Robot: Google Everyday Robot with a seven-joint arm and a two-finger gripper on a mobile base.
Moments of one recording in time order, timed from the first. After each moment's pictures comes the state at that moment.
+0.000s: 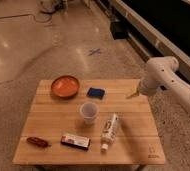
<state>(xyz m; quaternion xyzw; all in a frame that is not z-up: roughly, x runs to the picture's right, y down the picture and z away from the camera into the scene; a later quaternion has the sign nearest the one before) 0.243 0.052 0.809 -0.18 -0.25 -0.62 0.72</state>
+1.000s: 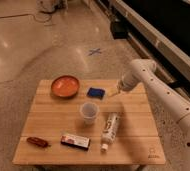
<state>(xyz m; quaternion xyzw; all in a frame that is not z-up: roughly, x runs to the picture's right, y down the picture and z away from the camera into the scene) 0.143 0.022 0.874 0.00 -0.31 -0.76 0.57</state>
